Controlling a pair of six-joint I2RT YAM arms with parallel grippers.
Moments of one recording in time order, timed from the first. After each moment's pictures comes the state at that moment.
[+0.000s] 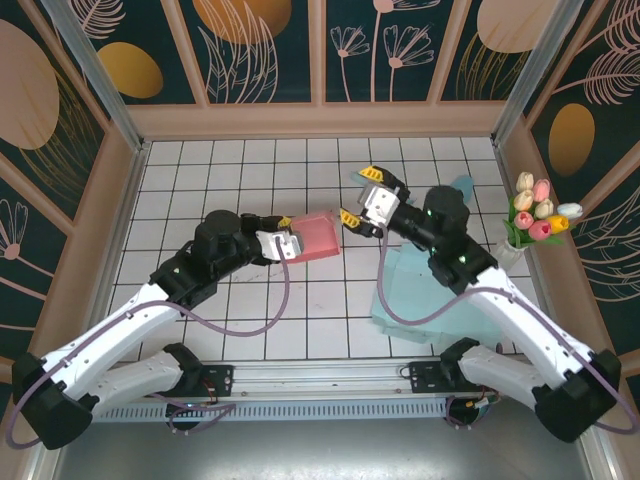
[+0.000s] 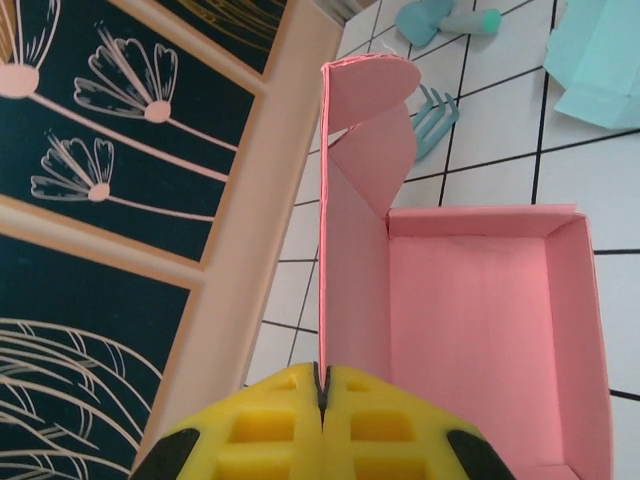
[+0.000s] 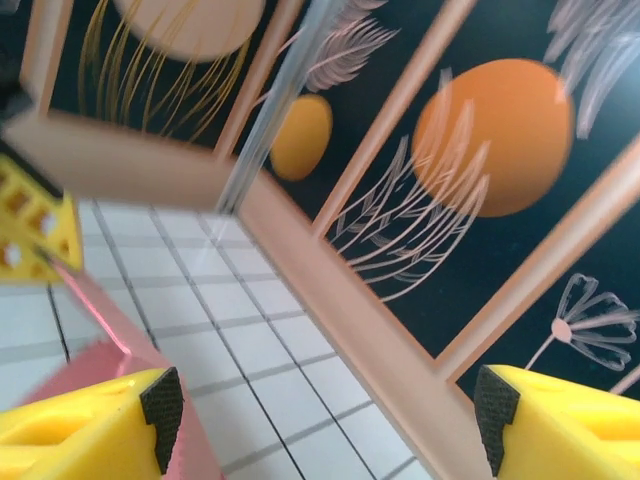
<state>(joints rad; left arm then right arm) -0.73 0.97 0.81 -0.17 0.04 0.94 0.56 1.03 0.90 0.02 -0.40 -0.69</state>
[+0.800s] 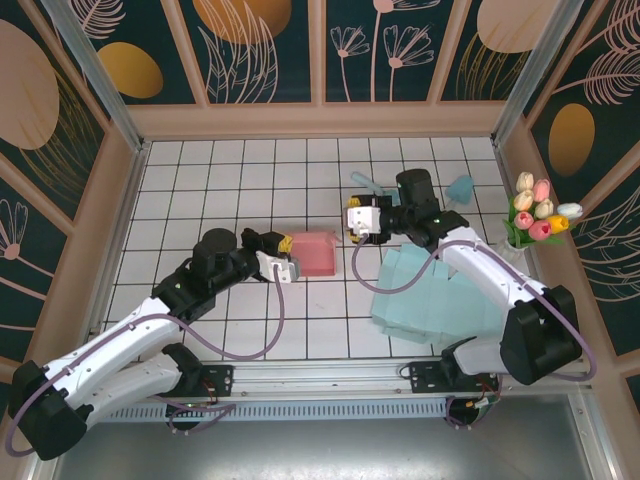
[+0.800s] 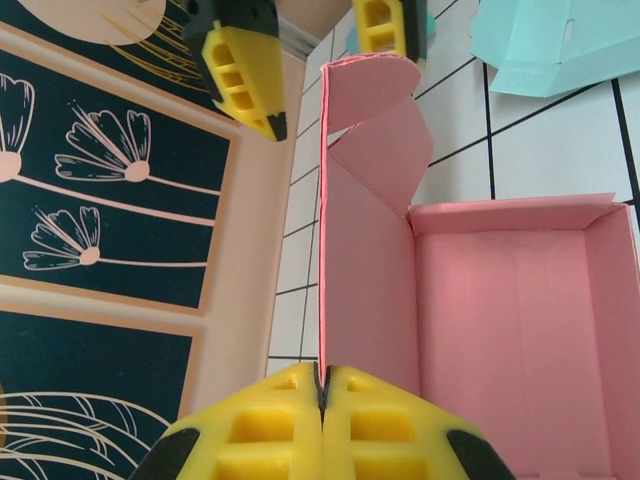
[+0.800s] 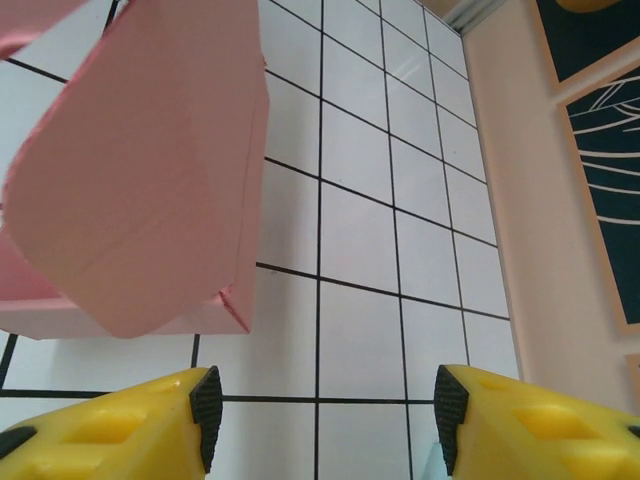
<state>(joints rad) -0.73 0.90 0.65 -0.06 0.12 1.09 0.45 1.34 0.96 -0.29 -0.58 -1.21</state>
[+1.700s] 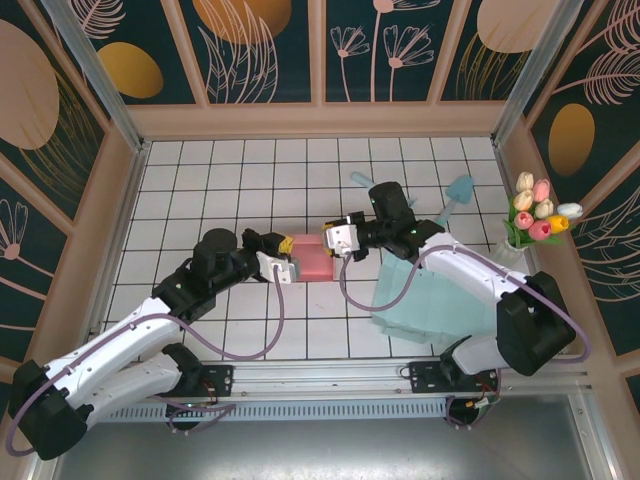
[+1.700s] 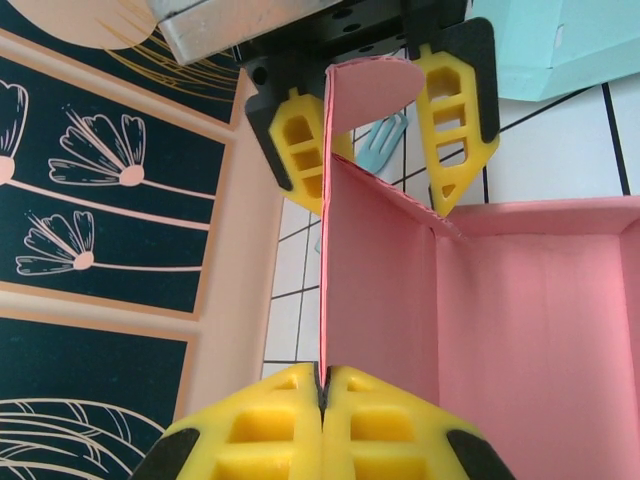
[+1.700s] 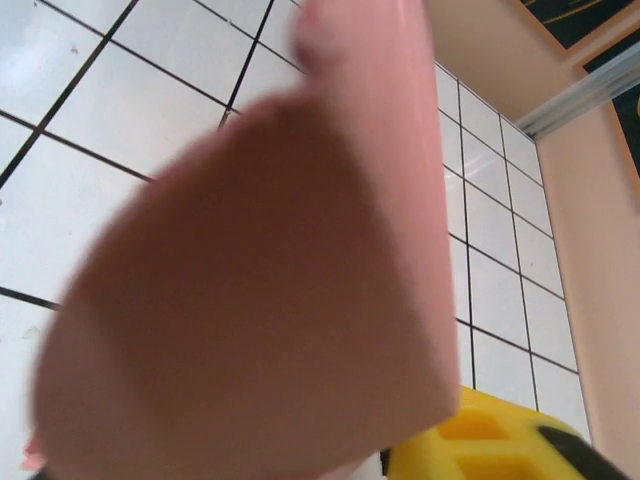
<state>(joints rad) -0.73 0.90 0.64 -0.06 0.14 1.09 0.61 1.41 0.93 -0.18 -0.66 -1.17</state>
